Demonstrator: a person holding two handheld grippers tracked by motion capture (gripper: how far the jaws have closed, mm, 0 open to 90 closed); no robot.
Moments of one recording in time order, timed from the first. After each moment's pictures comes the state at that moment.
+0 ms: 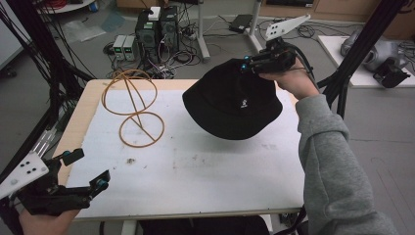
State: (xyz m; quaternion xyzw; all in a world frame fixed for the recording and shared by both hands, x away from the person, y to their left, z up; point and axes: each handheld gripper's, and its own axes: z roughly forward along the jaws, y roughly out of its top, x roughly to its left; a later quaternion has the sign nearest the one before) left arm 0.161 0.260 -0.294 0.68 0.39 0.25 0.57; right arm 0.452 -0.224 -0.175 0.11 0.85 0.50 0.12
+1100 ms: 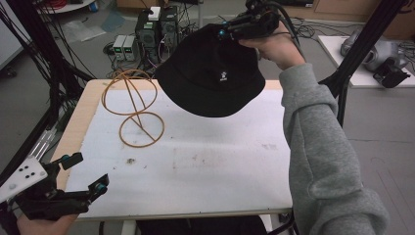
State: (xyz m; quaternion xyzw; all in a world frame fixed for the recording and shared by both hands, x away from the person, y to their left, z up) left arm 0.154 0.263 -0.296 0.68 0.39 0.25 0.57; right arm 0.461 -0.164 -0.102 0.07 0.84 0.52 0.13
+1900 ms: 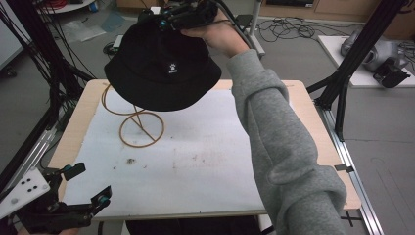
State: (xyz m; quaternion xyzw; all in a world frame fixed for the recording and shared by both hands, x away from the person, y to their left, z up) left arm 0.135 0.253 -0.301 0.69 0.39 0.25 0.56; right arm 0.471 -0.043 -0.090 0.01 0.84 0.53 0.12
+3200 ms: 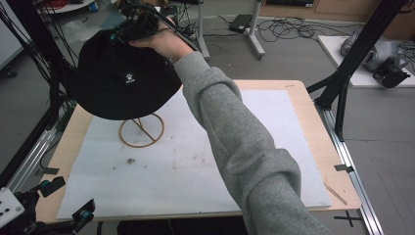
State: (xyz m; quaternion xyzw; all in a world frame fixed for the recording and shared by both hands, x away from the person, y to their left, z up) left arm 0.101 0.269 -0.298 0.67 0.42 0.28 0.54; right arm 0.486 0.074 -0.124 -0.02 0.86 0.50 0.09
